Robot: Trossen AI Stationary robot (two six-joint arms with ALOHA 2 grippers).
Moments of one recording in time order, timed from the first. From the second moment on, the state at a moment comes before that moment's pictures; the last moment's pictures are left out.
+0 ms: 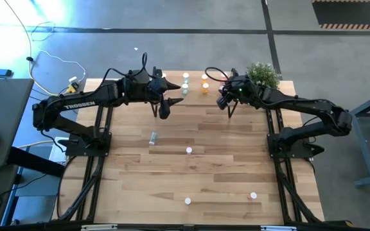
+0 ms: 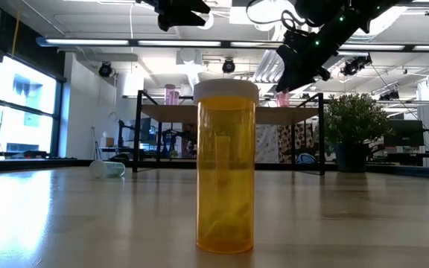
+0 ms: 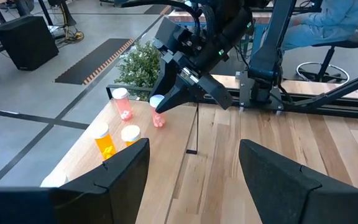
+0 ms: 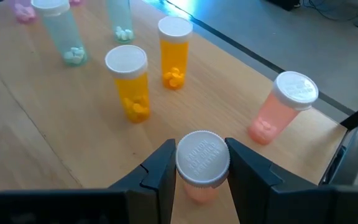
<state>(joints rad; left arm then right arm) 0.41 1.30 1.19 -0.21 0.02 0.08 -0.46 1.23 0.90 -0.29 0.29 0.15</state>
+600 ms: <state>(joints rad) 0.41 1.30 1.19 -0.21 0.02 0.08 -0.46 1.23 0.89 -0.32 0.32 0.16</state>
